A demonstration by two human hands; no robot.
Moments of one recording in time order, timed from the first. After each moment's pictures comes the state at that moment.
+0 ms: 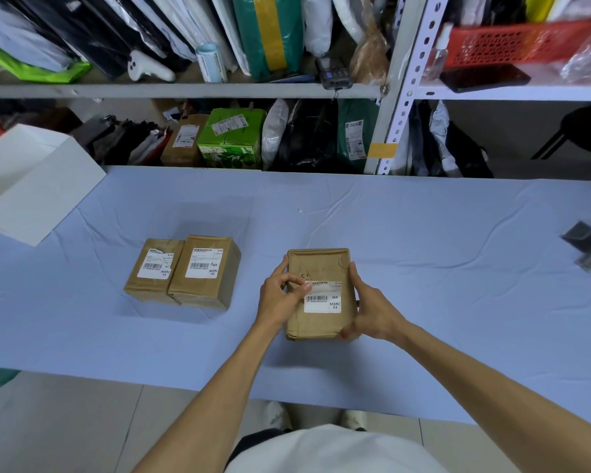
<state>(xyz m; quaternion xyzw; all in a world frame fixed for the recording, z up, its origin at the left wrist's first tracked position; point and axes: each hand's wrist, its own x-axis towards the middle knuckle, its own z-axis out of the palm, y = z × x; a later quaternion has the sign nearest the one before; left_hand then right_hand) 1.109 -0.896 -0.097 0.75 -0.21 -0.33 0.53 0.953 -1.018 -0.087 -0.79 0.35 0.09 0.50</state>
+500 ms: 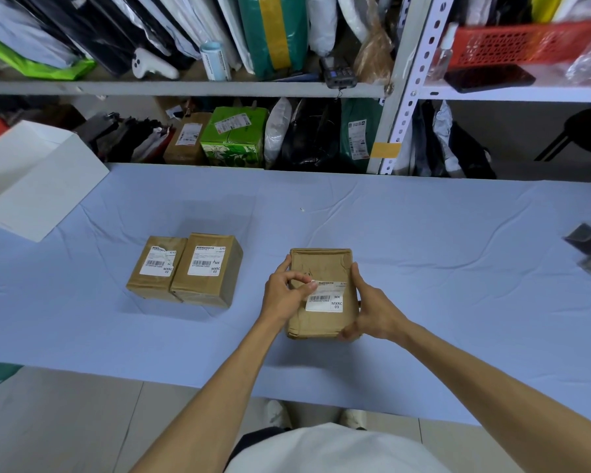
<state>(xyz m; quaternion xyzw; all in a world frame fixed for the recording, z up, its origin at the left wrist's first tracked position) 1.106 -0.898 -0.084 0.76 -0.22 -0.34 0.51 0.953 -1.019 -0.087 -0.79 0.35 0.10 0.50</state>
